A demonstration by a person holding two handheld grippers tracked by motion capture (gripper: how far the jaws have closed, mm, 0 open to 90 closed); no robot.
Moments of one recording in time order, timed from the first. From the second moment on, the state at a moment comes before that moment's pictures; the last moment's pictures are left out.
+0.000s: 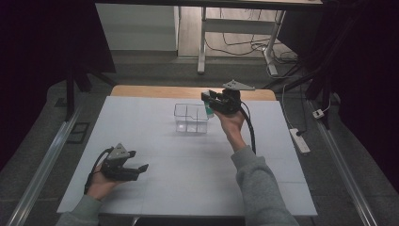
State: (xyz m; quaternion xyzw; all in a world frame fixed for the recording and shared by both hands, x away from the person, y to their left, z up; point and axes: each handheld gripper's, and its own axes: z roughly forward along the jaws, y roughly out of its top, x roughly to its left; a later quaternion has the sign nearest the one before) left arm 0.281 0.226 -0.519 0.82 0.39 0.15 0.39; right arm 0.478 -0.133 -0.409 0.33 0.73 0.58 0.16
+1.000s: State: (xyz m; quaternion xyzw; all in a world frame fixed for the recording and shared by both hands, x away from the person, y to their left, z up) left arm 0.282 0.228 -0.520 0.82 0.40 0.15 0.39; right arm 0.498 -0.118 -0.434 0.34 0.73 0.57 0.16
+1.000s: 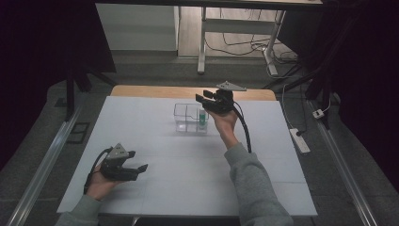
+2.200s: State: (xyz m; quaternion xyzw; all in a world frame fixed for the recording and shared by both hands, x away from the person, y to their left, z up) left arm 0.281 0.227 -0.520 0.82 0.40 0.15 0.39; right arm 0.394 -0.228 -0.463 0.31 0.79 0.51 0.14
